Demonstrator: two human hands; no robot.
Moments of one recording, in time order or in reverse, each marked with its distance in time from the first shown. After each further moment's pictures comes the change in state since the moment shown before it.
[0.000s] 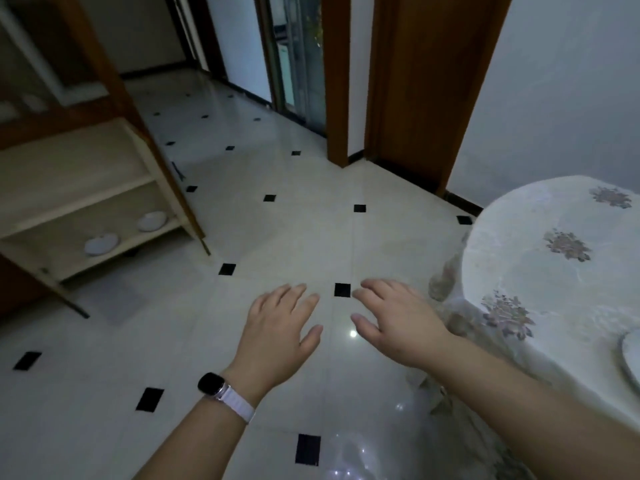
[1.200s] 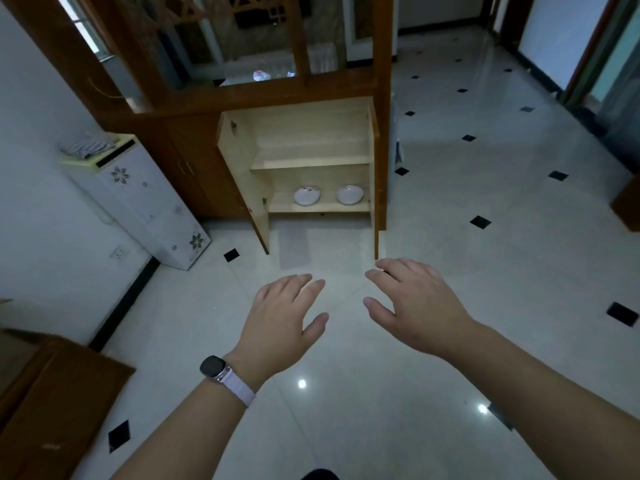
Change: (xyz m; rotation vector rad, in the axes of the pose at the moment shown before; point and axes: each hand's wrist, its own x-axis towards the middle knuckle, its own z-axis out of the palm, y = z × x) left_hand 0.135 -0.282 -0.025 0.206 0.080 -0.730; right_hand 0.471 -0.112 0.049 0.087 -0.107 -0.770
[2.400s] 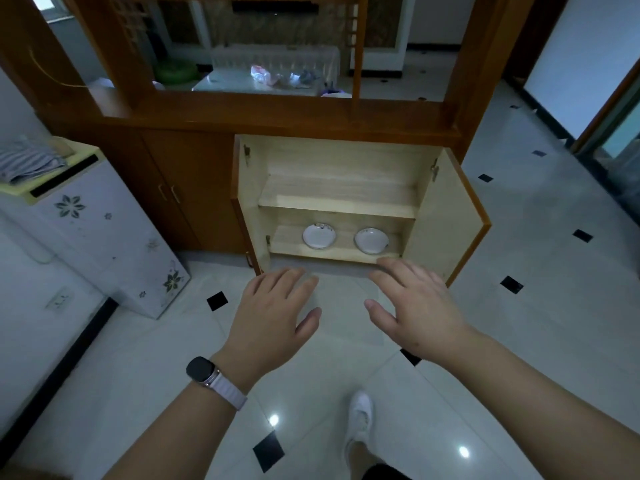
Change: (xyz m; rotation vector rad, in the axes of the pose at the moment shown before) left_hand 0.320 -0.409 0.057 -0.020 0.072 0.019; right_hand 0.504 -0.046 0.095 -0.100 0.092 -0.007
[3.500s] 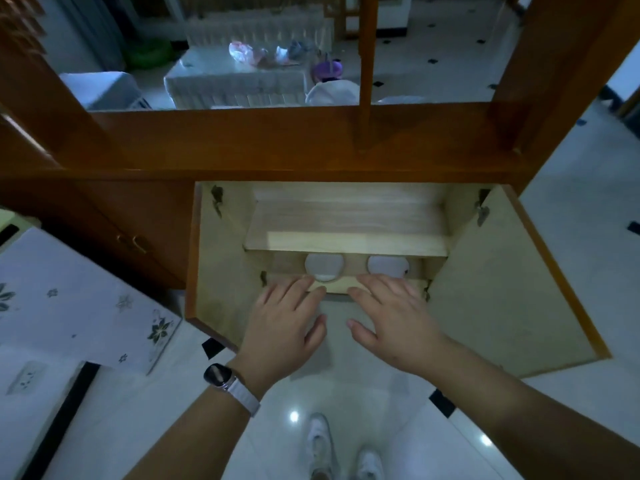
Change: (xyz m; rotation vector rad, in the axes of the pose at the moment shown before) left_hand 0.315 -0.137 0.132 -0.070 0.004 0.120; right_hand 0.310 0.129 0.128 0.080 -0.071 -0.003
